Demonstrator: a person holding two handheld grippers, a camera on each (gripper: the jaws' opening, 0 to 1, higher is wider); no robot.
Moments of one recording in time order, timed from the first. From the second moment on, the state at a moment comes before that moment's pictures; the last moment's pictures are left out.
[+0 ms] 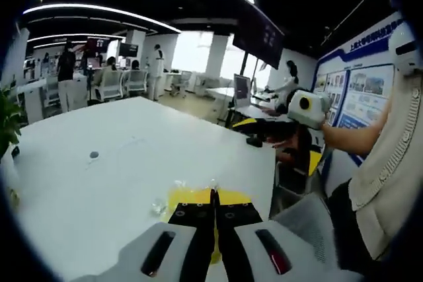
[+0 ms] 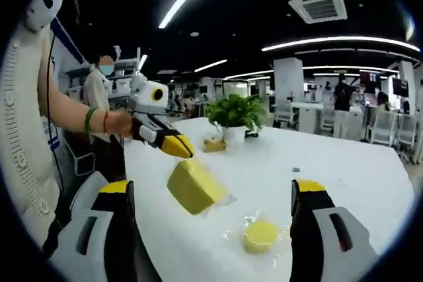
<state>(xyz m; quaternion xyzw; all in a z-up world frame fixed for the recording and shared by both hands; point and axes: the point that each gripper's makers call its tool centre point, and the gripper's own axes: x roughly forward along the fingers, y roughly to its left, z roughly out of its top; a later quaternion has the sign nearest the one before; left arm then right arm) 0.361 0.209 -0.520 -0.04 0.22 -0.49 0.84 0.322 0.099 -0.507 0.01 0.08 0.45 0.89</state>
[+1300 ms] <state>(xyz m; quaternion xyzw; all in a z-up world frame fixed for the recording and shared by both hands) 0.467 0.324 -0.660 -0.06 0.31 -0.38 0.87 0.269 0.041 -0.572 0.07 0.21 0.28 0.94</state>
